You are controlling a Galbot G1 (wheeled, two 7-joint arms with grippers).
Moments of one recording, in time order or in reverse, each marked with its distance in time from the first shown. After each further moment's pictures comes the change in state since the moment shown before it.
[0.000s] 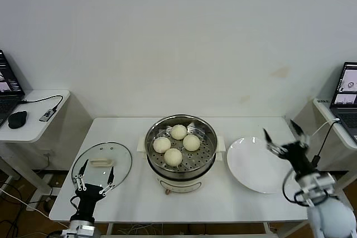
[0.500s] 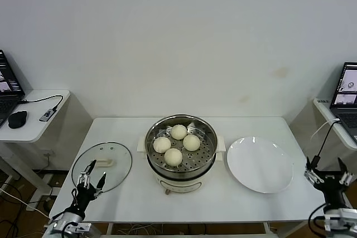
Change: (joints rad) left arm -0.116 0.119 -0.022 0.204 0.577 0.040 0.052; right arm -0.116 0.158 0.185 -0.078 -0.081 0.058 0.111
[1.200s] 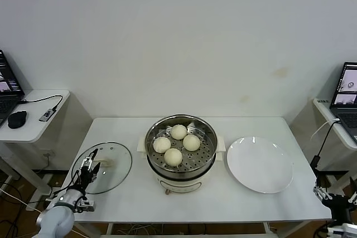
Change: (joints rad) left arm -0.303 0.041 0.107 0.308 0.202 0.032 0.020; right arm -0.029 0.083 0.055 -0.026 -0.047 0.004 0.024
